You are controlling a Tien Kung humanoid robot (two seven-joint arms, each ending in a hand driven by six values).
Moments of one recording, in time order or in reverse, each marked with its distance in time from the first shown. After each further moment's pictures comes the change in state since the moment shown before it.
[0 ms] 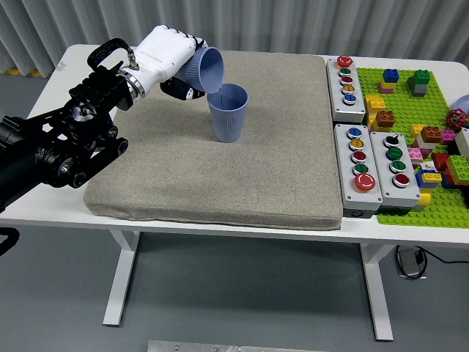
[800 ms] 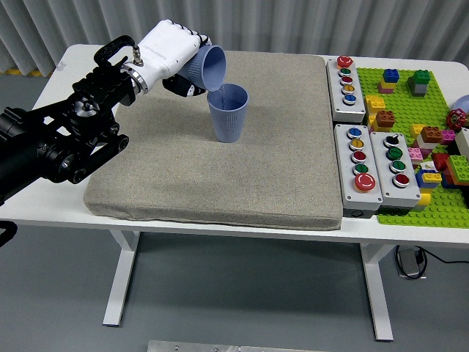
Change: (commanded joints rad) left arm -0.041 0.007 0.049 0.003 0.035 0.010 0.014; right arm -0.007 0.001 0.006 0.001 -0.013 0.003 -0.004
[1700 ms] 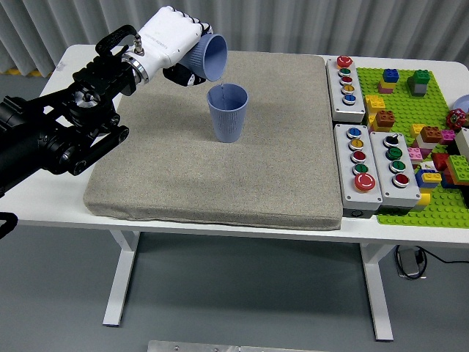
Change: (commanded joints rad) left arm -0.035 -0.006 0.013 0.014 0.025 0.008 0.010; right arm 0.009 -0.002 -0.005 -0.001 0.015 -0.002 0.002
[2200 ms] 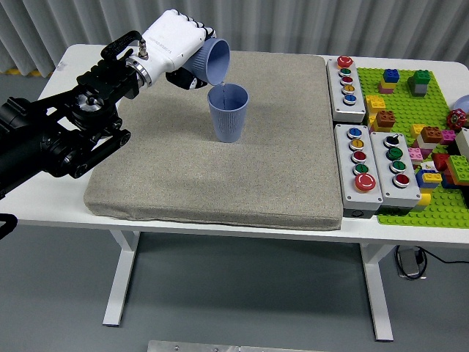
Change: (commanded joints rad) left arm 0.001 -0.002 0.036 -0.013 0.038 0.017 0.019; right arm -0.002 0.001 0.001 0.000 -0.003 0.000 -0.001
